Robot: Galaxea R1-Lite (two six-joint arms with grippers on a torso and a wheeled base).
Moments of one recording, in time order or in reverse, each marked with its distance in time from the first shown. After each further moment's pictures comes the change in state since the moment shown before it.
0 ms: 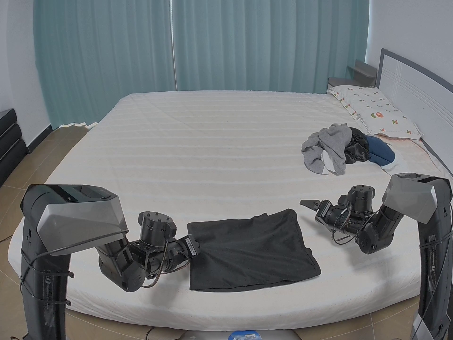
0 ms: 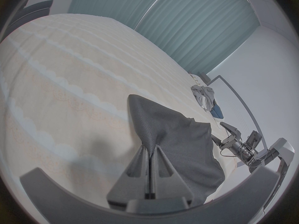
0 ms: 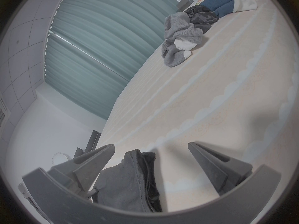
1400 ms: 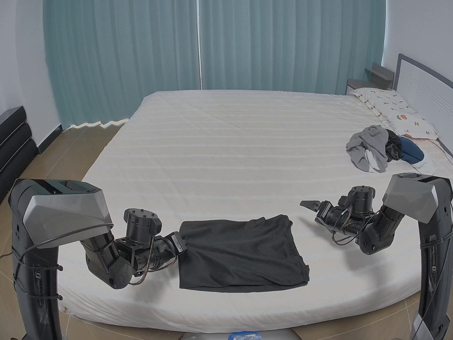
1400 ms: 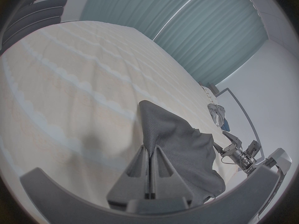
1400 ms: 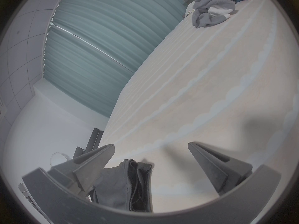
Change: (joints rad) left arm 0.064 -0.050 0.060 0.001 -0.002 -0.017; right arm 0.003 -0.007 0.014 0.000 -0.001 0.007
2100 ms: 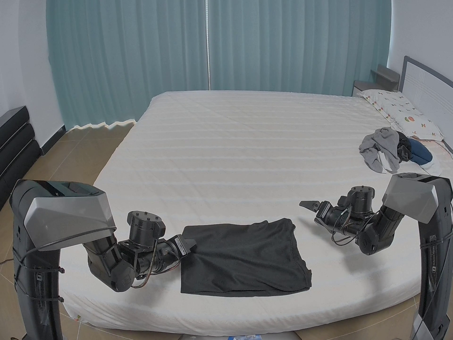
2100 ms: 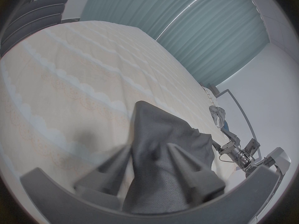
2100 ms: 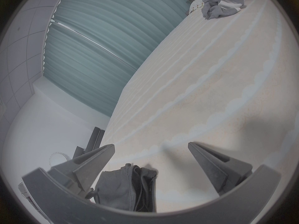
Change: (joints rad) left arm -0.031 0.000 0.011 0.000 -0.005 -0.029; right arm 0.007 -0.002 0.004 0.000 0.000 0.001
